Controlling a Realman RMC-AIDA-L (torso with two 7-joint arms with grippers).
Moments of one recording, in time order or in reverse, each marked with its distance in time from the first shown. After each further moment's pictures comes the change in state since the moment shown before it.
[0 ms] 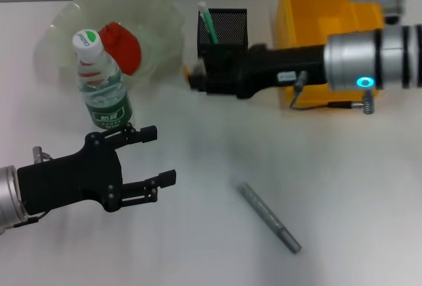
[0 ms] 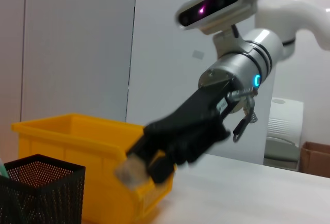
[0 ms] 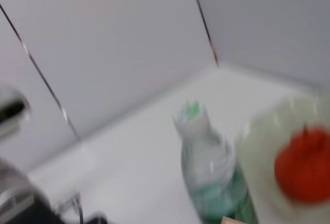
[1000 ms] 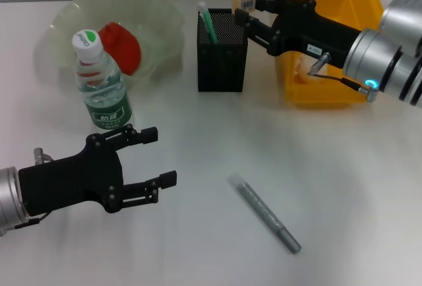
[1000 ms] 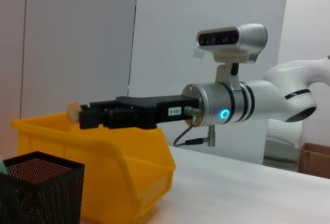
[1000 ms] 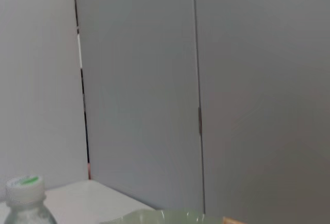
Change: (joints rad) left arm -0.002 0.000 -0.001 -0.012 0.002 -0.002 0.000; right arm 0.049 0.007 0.100 0.504 0.604 0.177 -0.953
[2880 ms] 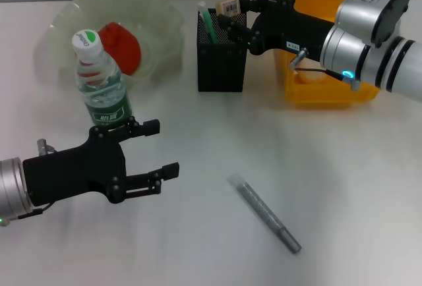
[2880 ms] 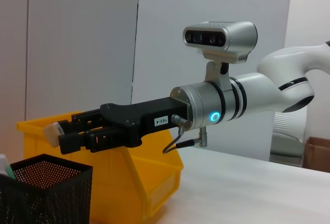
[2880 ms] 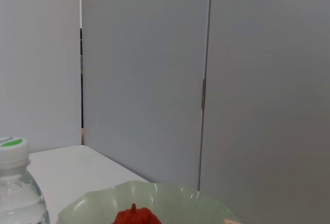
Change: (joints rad) left arm -0.024 0.000 0.000 0.001 0.002 -0.027 0.000; right arm 0.094 0.001 -0.053 0.052 0.007 0.125 -0.049
